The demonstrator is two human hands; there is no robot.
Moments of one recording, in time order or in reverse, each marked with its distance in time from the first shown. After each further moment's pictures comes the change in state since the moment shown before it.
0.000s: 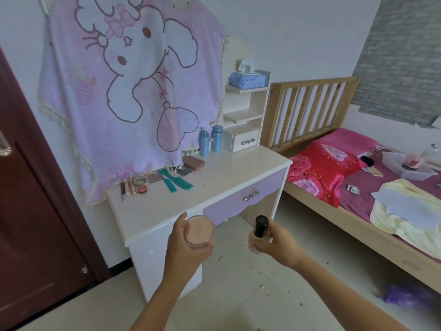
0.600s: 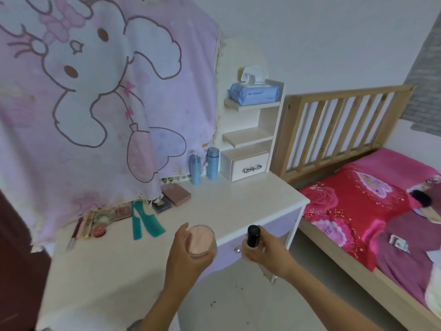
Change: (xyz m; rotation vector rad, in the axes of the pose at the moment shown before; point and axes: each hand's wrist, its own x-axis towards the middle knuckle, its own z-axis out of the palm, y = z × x) left_hand 0.205 0.016 0.181 -0.006 0.134 -0.064; right_hand 0.251 0.085 -0.100 0.092 -0.164 -0.019
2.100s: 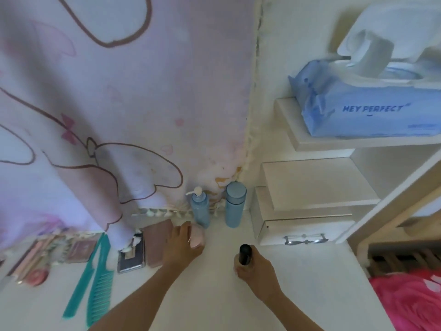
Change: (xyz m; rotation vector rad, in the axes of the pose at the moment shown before) left_hand 0.376 -0.114 0.128 0.743 0.069 -0.426; right_hand 0.425 0.101 0.002 -0.068 -0.306 0.036
